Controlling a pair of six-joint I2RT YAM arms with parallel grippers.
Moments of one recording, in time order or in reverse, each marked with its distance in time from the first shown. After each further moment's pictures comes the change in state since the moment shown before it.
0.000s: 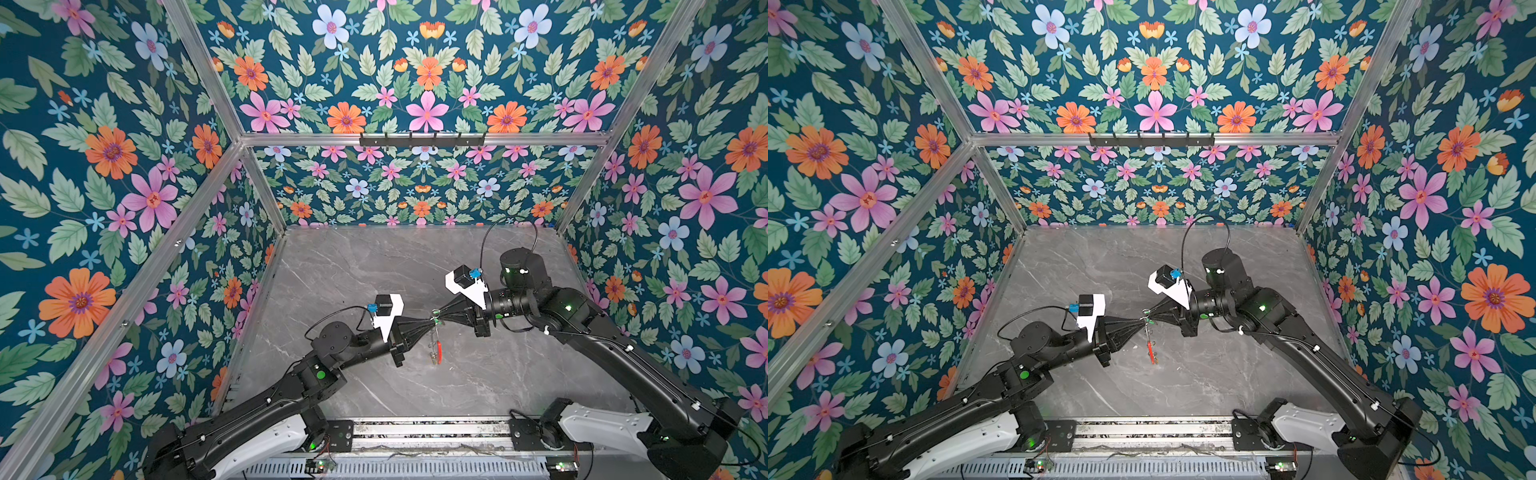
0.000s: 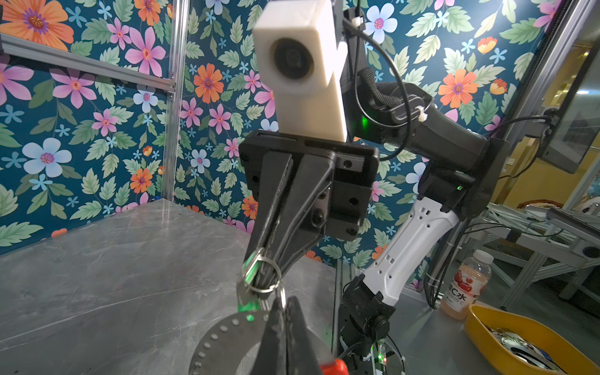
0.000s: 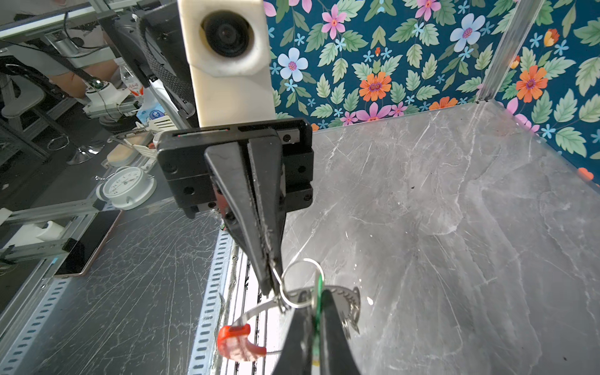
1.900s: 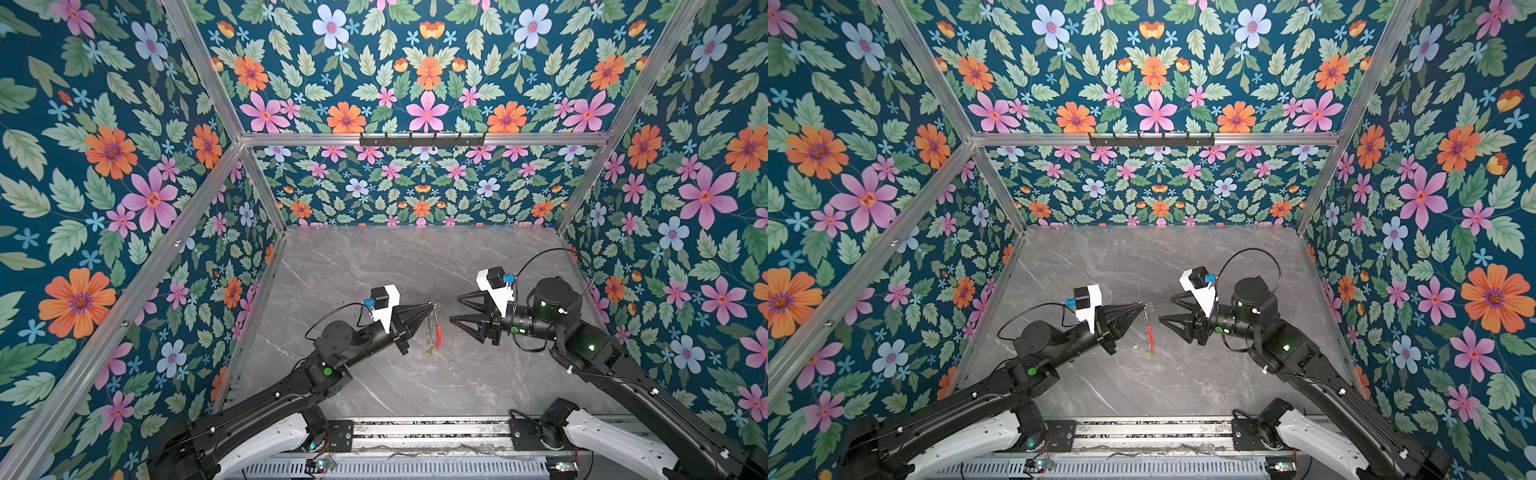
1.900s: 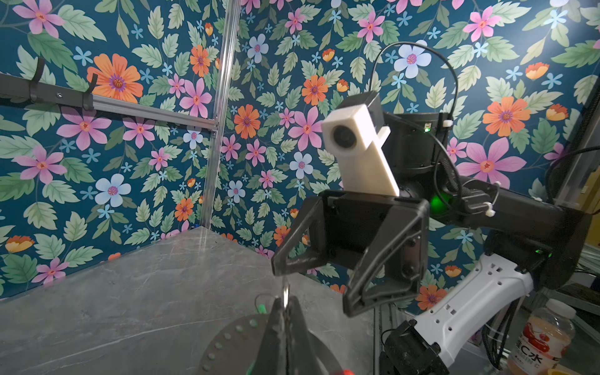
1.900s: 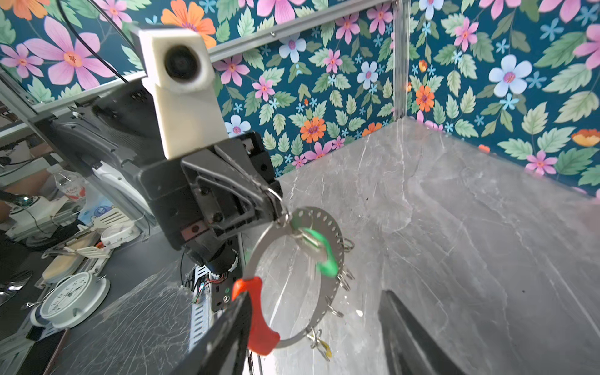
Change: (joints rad) left arm 0.009 0.072 0.006 0.132 -0.168 0.039; right arm -0.027 -0.287 -0.306 0.346 0.208 0.381
